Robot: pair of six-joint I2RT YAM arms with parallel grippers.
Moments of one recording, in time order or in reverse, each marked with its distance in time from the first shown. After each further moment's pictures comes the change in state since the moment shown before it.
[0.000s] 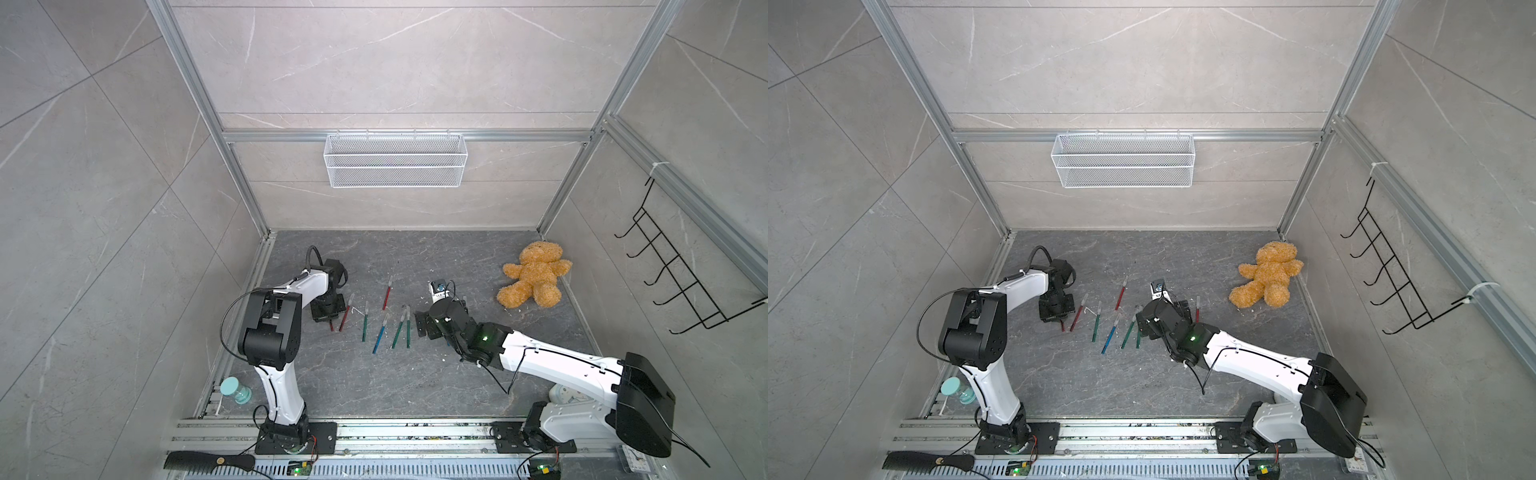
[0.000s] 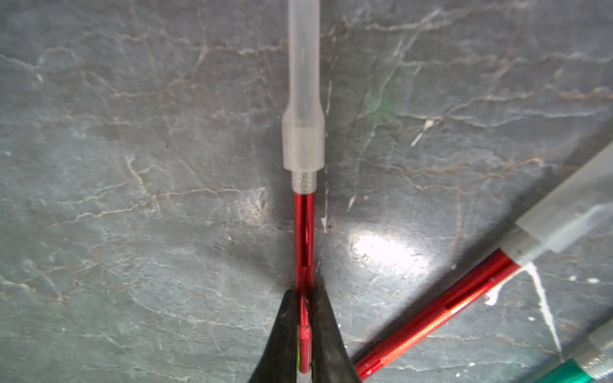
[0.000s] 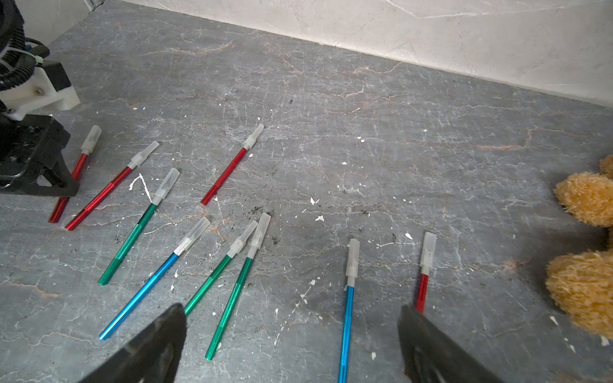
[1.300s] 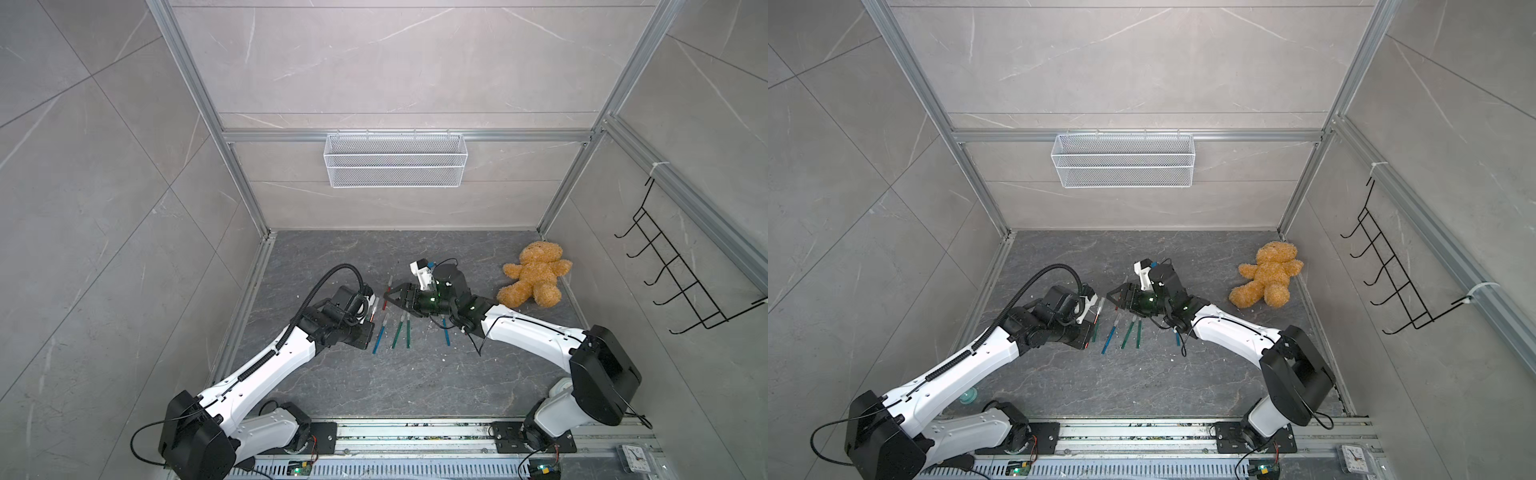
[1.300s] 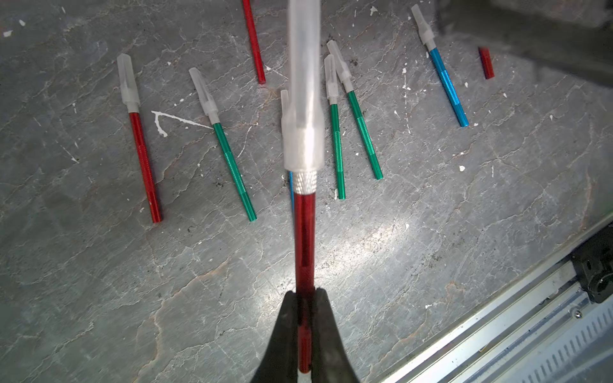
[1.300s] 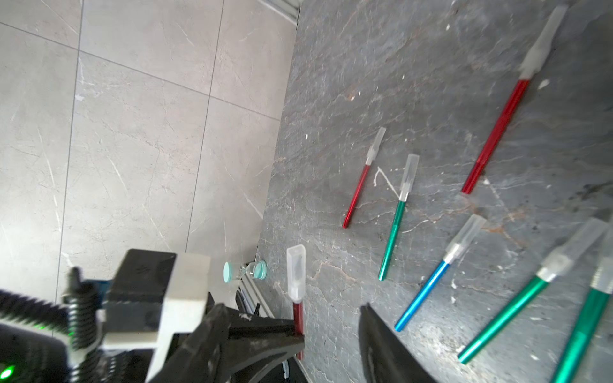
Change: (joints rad) left arm -0.437 -0.726 -0.309 0.082 0.196 0.258; right arm -0.195 0.239 0.151 0.379 -0.945 0.616
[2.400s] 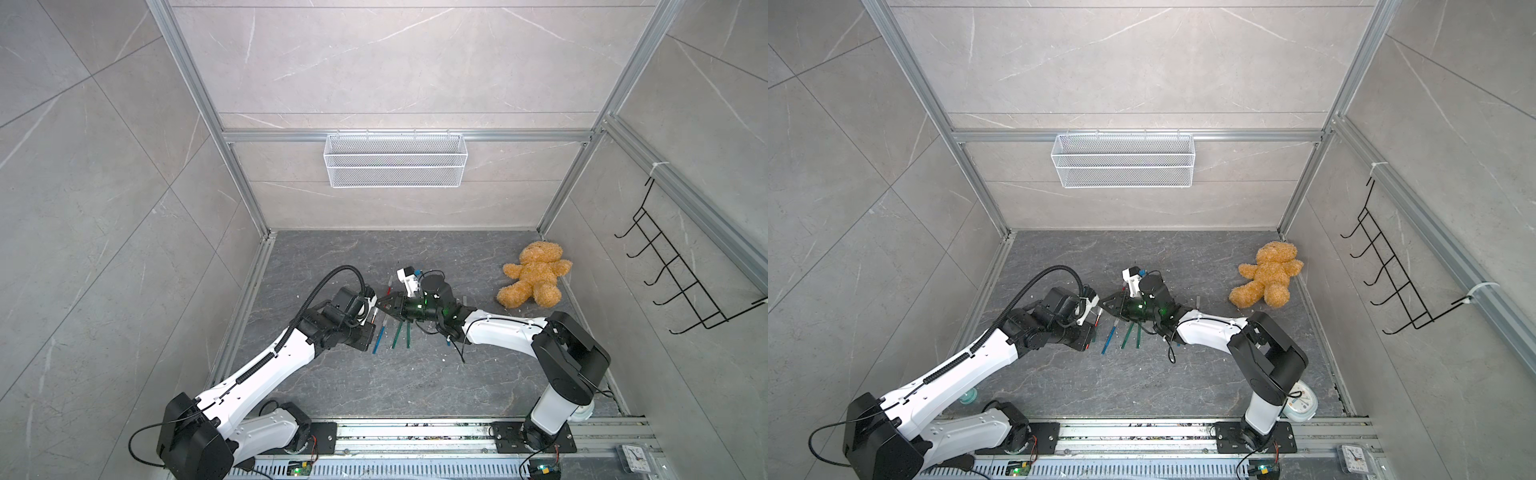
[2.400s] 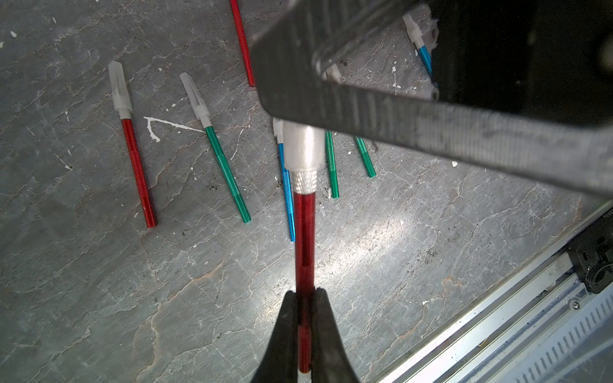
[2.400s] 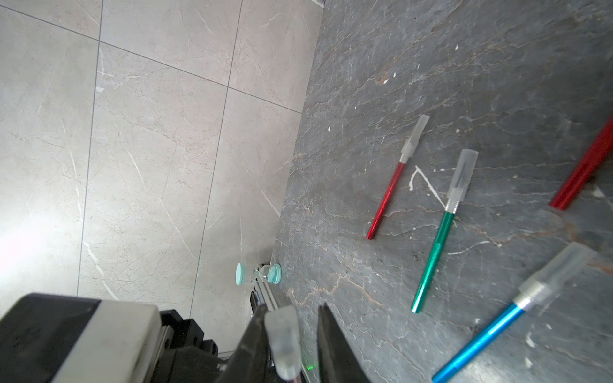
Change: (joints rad) left arm -0.011 -0.014 -0.009 0.007 -0.001 0.011; right arm 0.043 0.149 -0.050 0.313 -0.022 0.074
